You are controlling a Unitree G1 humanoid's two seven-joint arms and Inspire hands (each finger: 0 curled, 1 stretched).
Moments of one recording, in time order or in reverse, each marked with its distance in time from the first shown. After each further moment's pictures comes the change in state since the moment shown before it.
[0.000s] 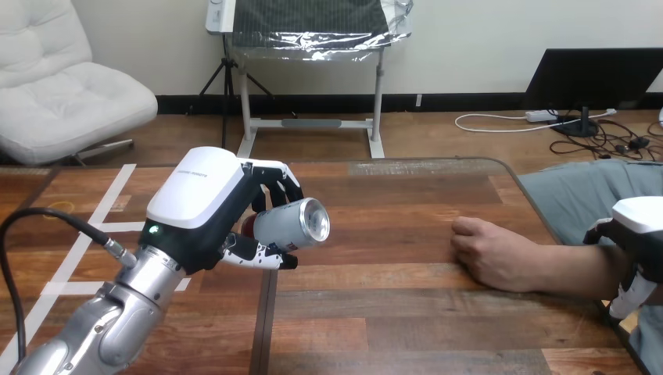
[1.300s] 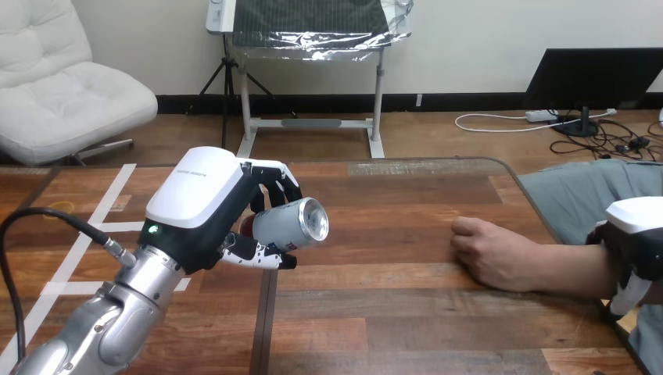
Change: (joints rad) left arm 0.000 0.000 0.001 0.000 0.000 0.006 -0.002; right arm -0.134 0.015 0.140 0.232 -0.027 -0.056 -0.099
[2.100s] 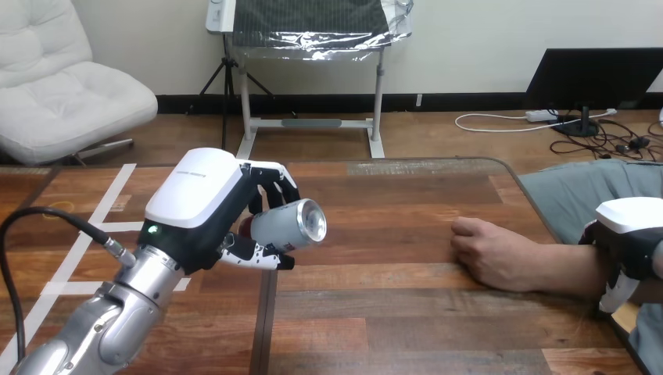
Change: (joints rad) left arm 0.000 0.000 0.000 0.000 -0.001 0.017 -0.014; right arm -0.020 0.035 0.009 0.046 0.008 -0.015 -0.036
